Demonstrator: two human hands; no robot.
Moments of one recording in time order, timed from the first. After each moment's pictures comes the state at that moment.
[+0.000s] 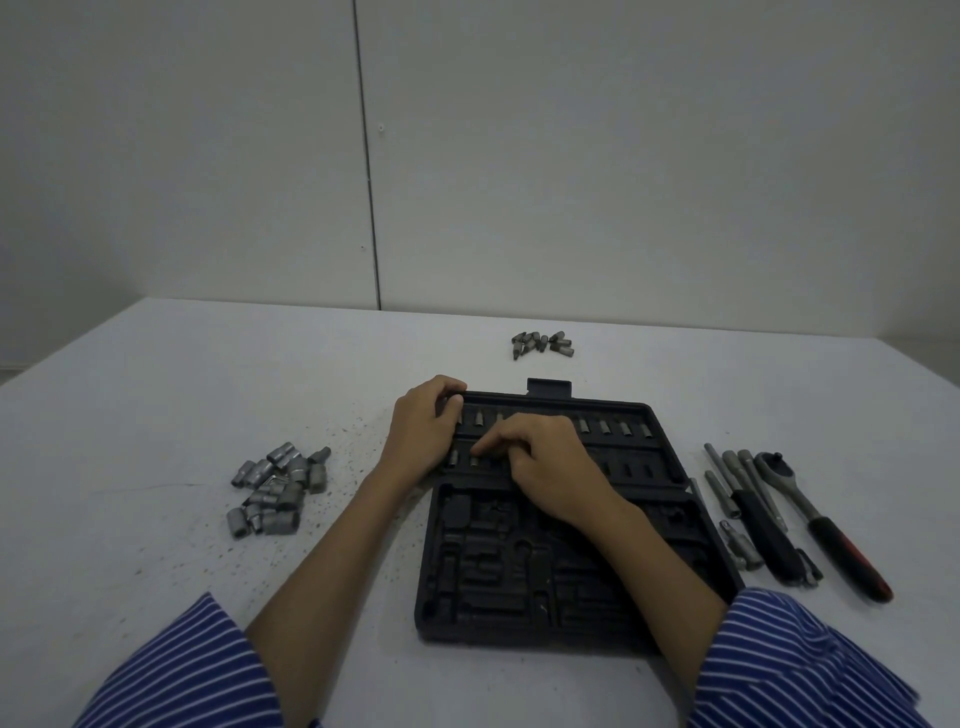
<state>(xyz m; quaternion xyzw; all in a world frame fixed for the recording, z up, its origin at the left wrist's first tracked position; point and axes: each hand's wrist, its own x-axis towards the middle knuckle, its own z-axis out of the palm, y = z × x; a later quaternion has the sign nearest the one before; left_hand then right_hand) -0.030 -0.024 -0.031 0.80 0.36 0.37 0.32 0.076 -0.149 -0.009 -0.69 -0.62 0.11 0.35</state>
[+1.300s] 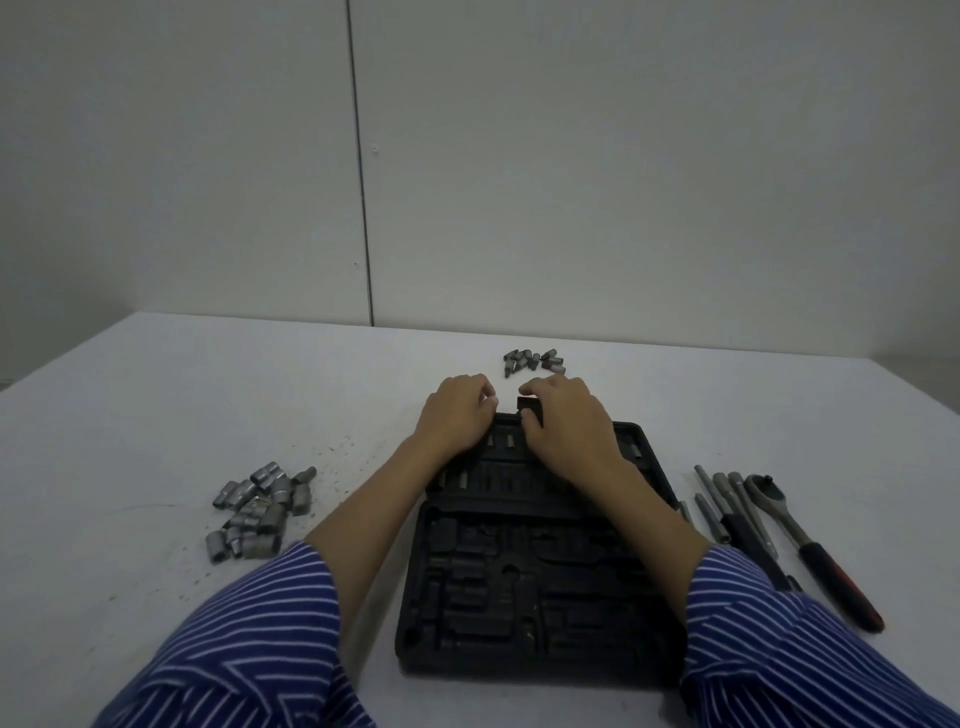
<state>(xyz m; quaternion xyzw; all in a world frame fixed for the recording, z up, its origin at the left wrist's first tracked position) 0.023 -0.005 -0.013 0.87 0.36 0.22 0.24 0.117 -0.120 0.010 -0.81 -0.54 -0.06 0.19</state>
